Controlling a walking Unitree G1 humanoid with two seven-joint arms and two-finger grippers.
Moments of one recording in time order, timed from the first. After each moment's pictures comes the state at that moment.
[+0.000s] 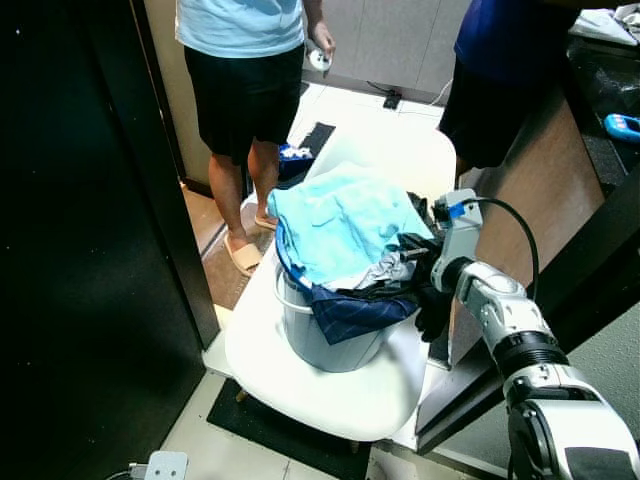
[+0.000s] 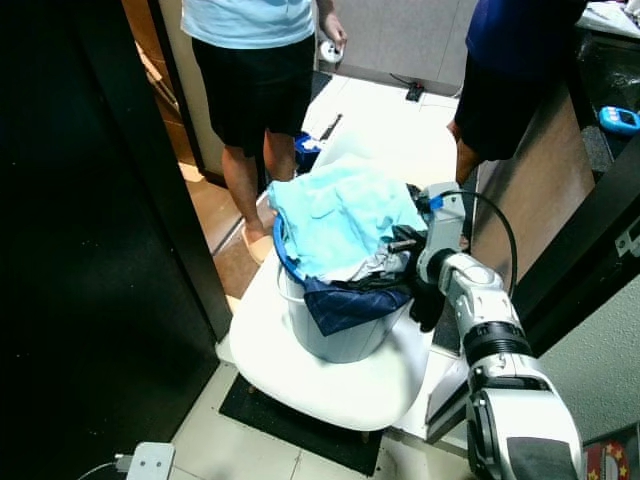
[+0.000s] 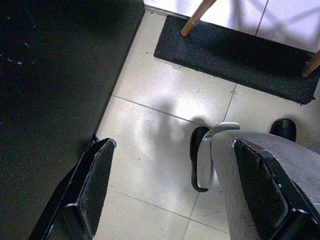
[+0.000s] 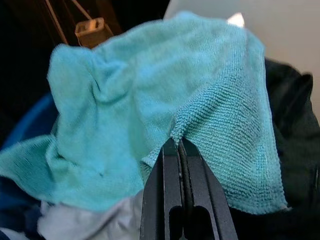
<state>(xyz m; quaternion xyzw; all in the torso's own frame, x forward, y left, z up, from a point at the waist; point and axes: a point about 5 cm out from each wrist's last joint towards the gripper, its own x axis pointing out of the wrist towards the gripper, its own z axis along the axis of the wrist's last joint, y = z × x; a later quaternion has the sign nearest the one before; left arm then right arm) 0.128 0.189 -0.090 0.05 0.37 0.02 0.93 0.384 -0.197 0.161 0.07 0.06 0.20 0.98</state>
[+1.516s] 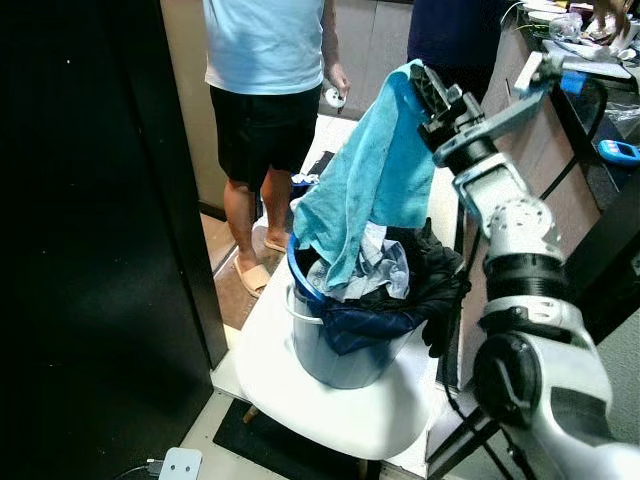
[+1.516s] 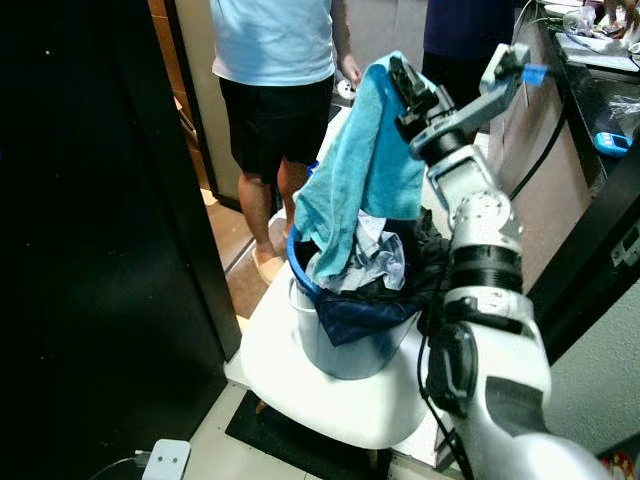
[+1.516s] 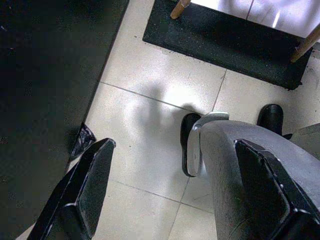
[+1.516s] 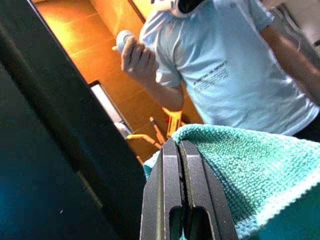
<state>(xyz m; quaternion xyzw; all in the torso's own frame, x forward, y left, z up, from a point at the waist) 0.143 0.182 -0.094 0.04 0.42 -0.01 0.91 0.397 -0.173 0.327 0.36 -0.20 0.26 0.87</state>
